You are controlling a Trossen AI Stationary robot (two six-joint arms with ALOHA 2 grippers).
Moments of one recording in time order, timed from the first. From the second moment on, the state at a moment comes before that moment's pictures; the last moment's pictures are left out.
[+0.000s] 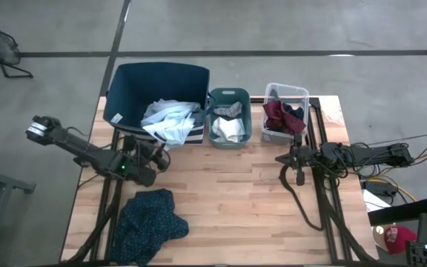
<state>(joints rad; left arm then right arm) -0.38 0.94 0.46 -0.52 -1.18 -0.88 0.10 0.12 0.09 -0.14 0.16 0.08</state>
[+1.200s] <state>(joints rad) -0.24 0.83 0.92 0.02 -1.24 0.38 0.10 0.12 0.09 -0.14 0.16 0.08</state>
